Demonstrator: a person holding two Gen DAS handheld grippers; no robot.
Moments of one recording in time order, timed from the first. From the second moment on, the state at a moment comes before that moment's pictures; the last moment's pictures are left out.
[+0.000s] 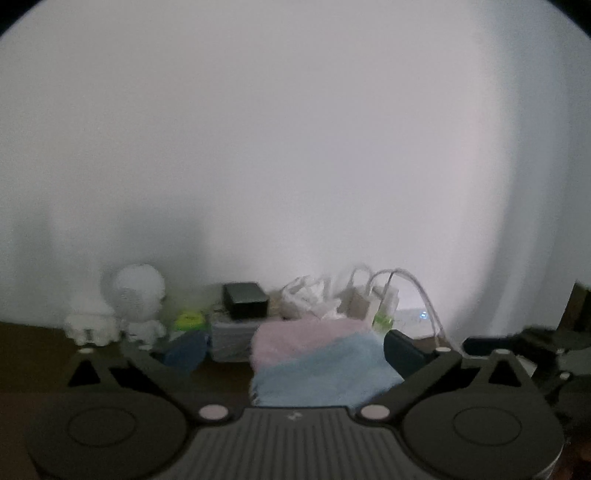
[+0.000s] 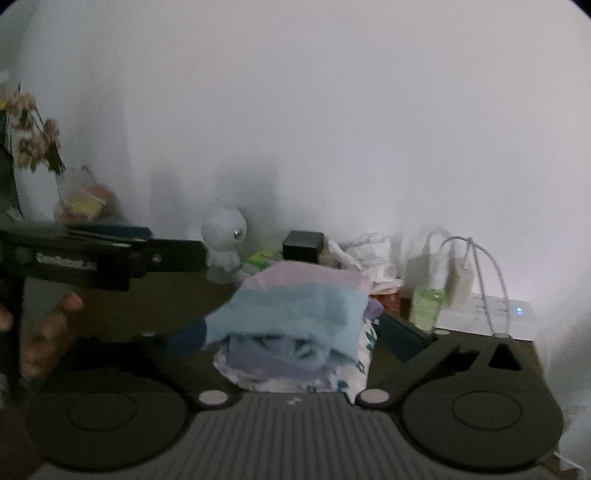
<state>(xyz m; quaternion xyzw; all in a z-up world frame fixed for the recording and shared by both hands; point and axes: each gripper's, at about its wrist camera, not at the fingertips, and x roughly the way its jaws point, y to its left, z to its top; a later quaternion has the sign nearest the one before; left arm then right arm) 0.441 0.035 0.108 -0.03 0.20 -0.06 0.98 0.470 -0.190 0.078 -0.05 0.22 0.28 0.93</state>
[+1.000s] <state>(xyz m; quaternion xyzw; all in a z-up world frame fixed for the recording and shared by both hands) 0.213 0.027 0.078 -0.03 0.27 -0.03 0.96 0.252 -0.222 0.057 -0.02 0.29 0.22 0.93</state>
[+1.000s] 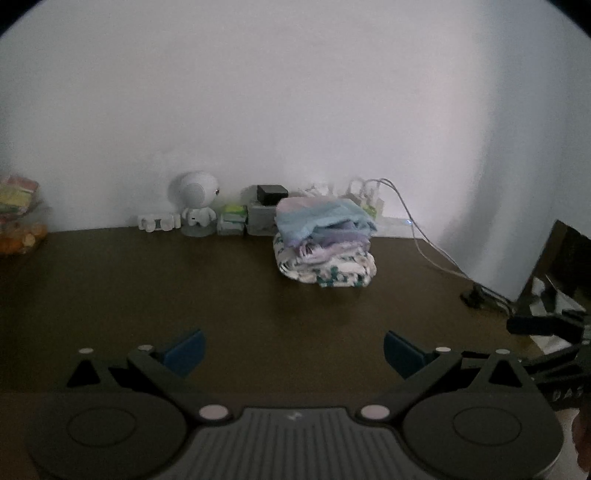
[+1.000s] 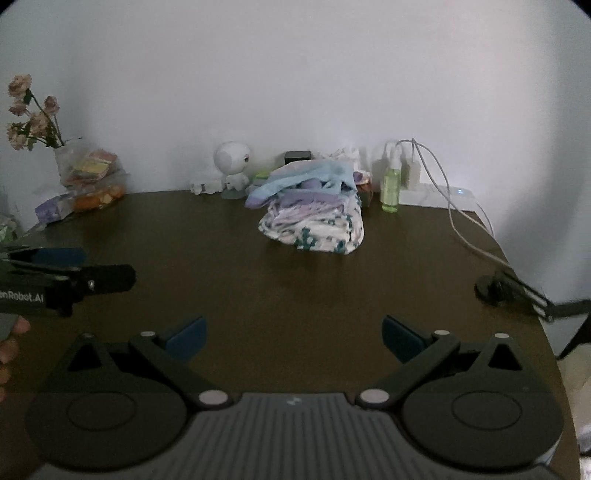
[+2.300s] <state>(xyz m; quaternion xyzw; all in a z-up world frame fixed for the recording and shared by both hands) 0.010 0.014 0.006 -0.07 0.28 -0.05 0.96 0.046 -0.216 0.001 0.00 0.31 0.22 0.92</state>
